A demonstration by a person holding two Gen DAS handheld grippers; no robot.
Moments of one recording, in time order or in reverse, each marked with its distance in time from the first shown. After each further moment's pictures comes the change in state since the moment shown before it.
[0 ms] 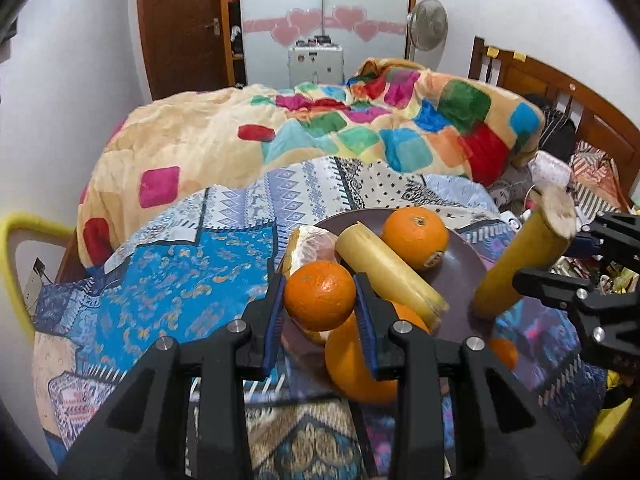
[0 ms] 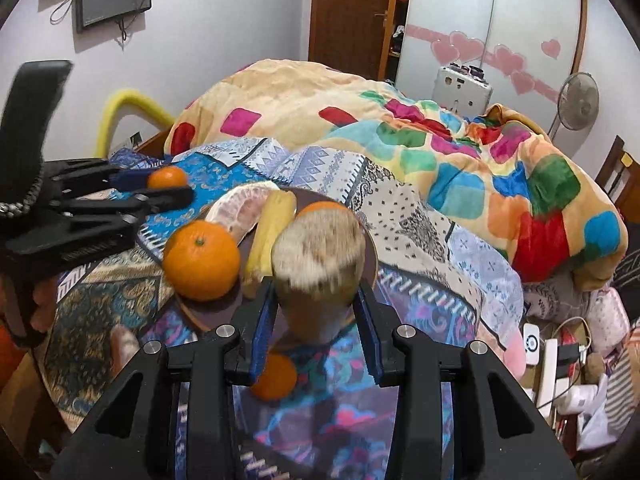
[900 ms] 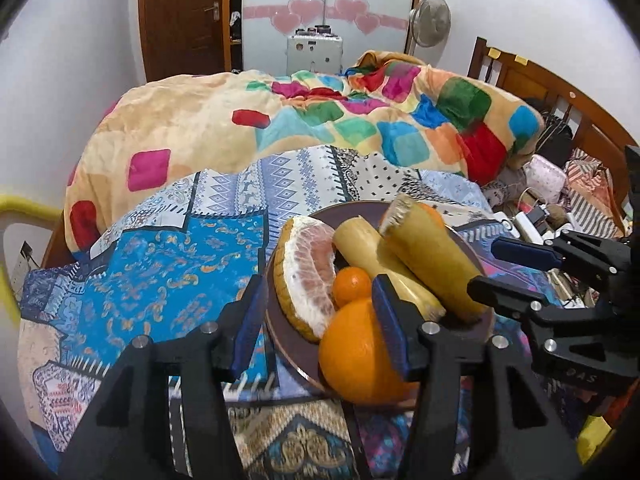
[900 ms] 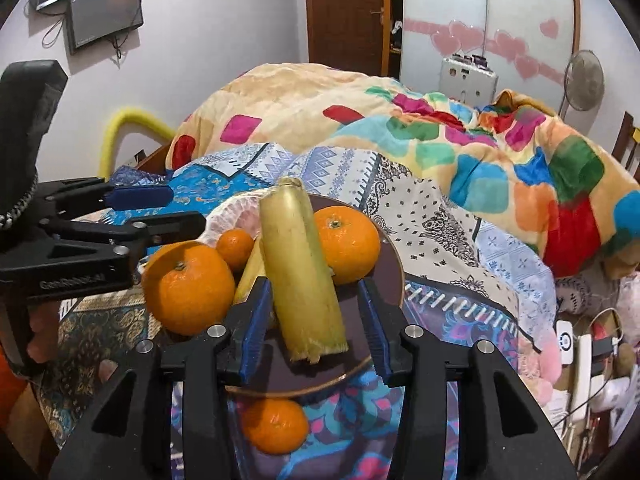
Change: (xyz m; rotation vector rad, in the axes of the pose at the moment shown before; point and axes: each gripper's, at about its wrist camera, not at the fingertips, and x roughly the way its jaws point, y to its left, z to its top) left arm -0.004 0.004 -0.007 -0.053 0.019 -0.055; right arm 0.025 0.001 -0.004 0.068 -0.031 0.061
